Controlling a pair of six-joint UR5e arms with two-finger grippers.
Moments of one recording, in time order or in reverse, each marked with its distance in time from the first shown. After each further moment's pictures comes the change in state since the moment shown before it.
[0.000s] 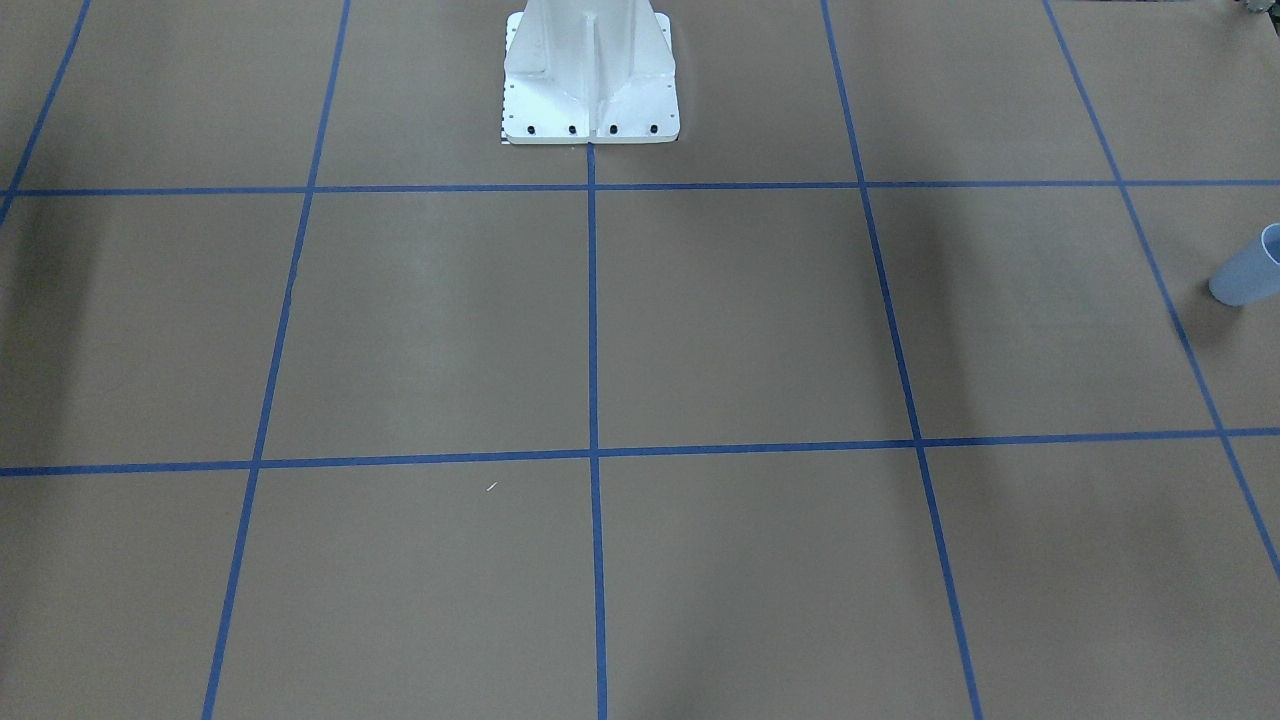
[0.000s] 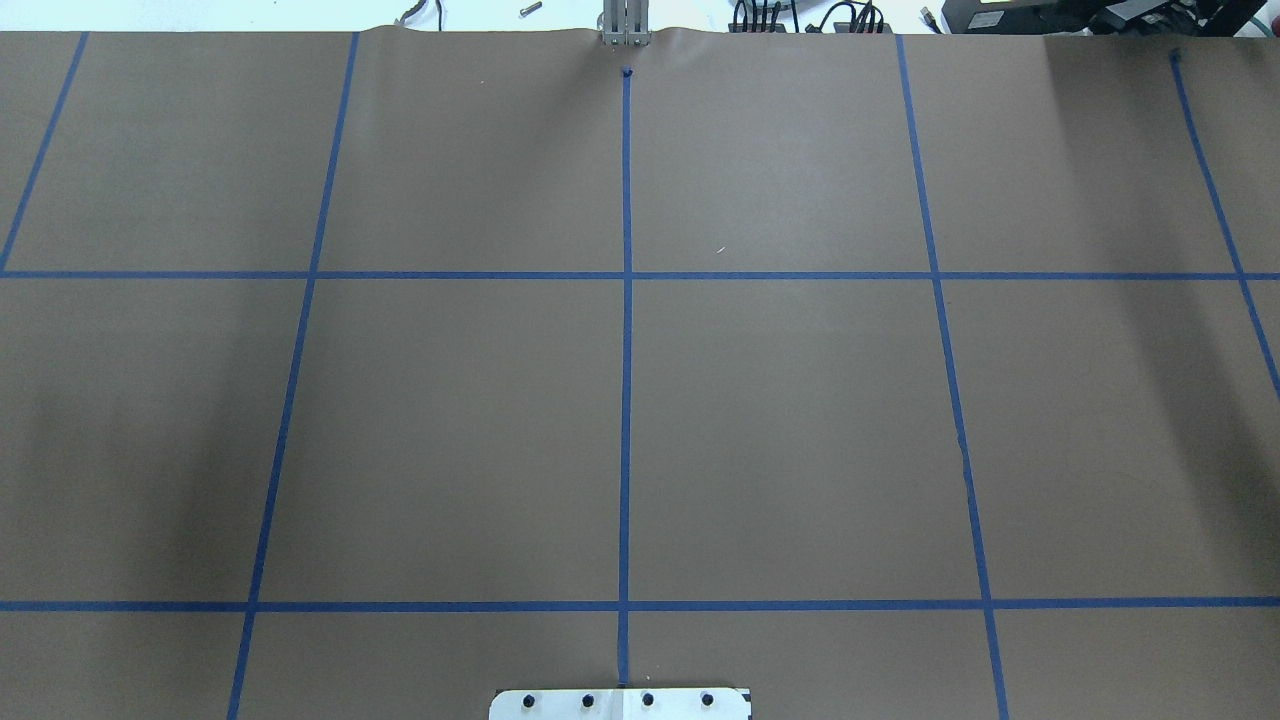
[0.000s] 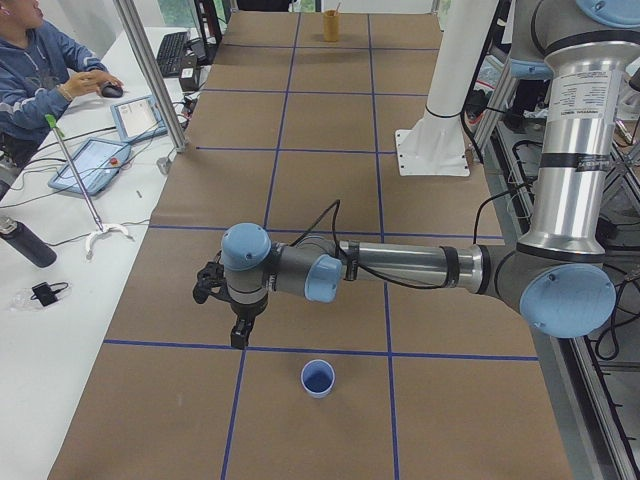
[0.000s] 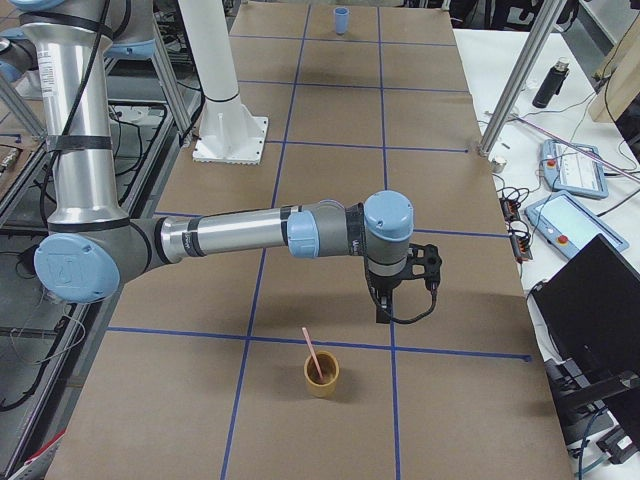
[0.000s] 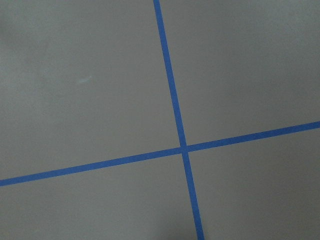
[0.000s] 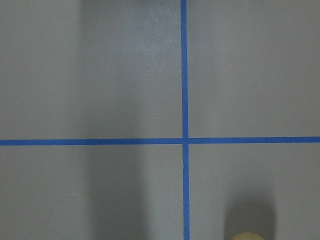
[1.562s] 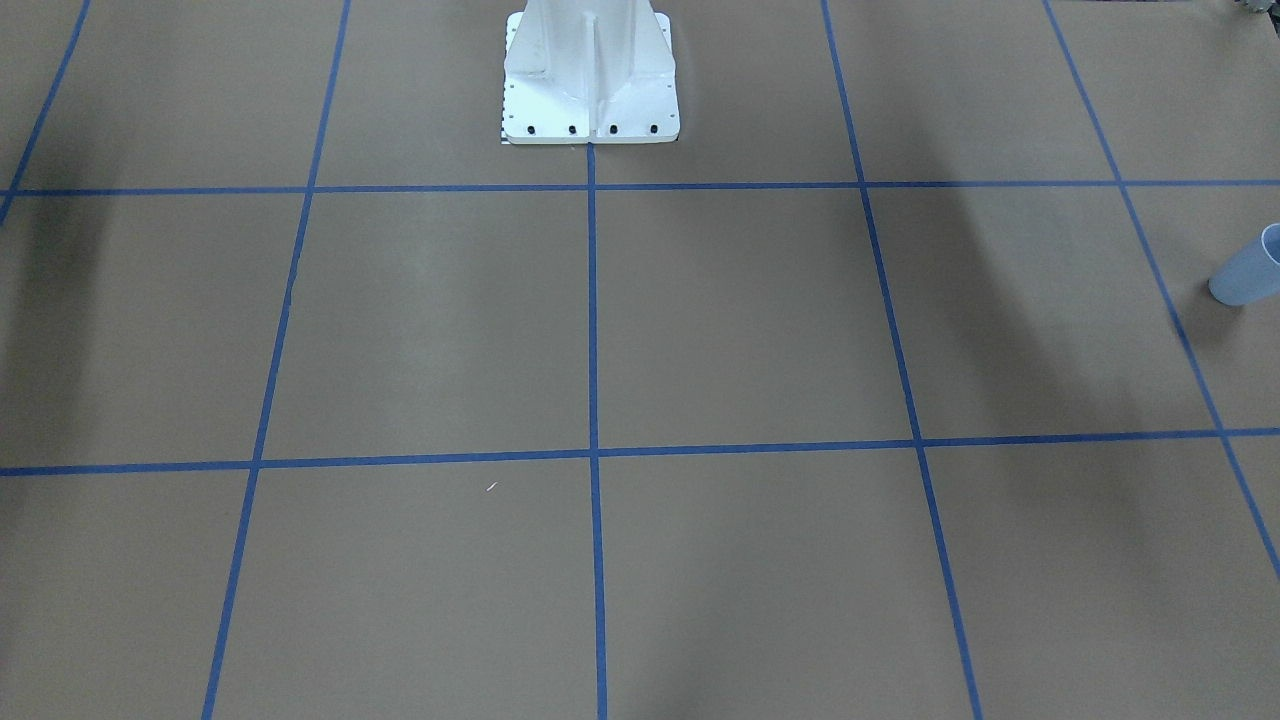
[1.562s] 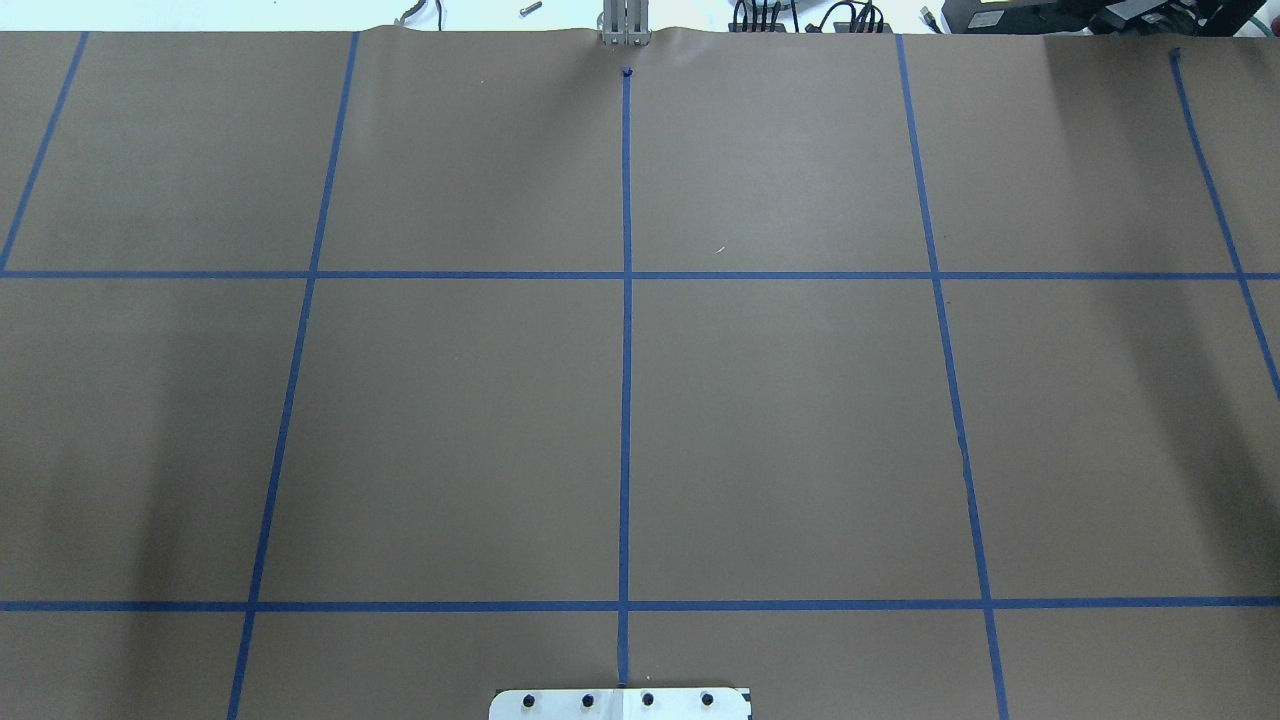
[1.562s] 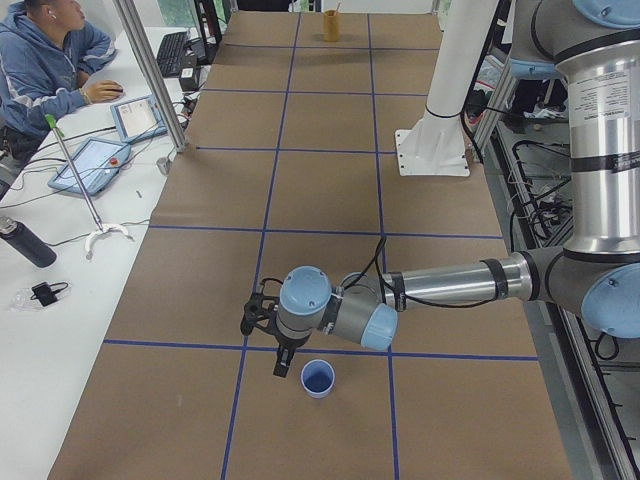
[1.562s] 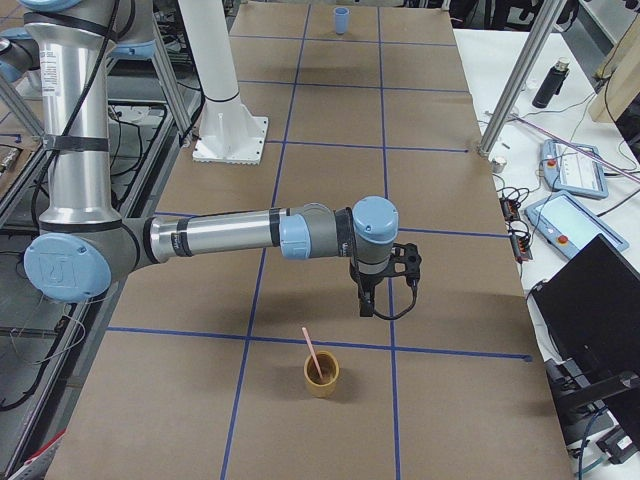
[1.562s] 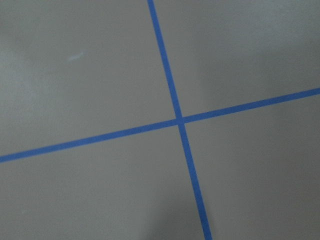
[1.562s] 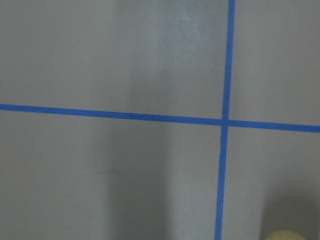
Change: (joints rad) left arm -0.001 0.231 0.067 -0.343 -0.008 -0.089; right arm -0.063 -0.082 0.016 0.149 0.085 0.012
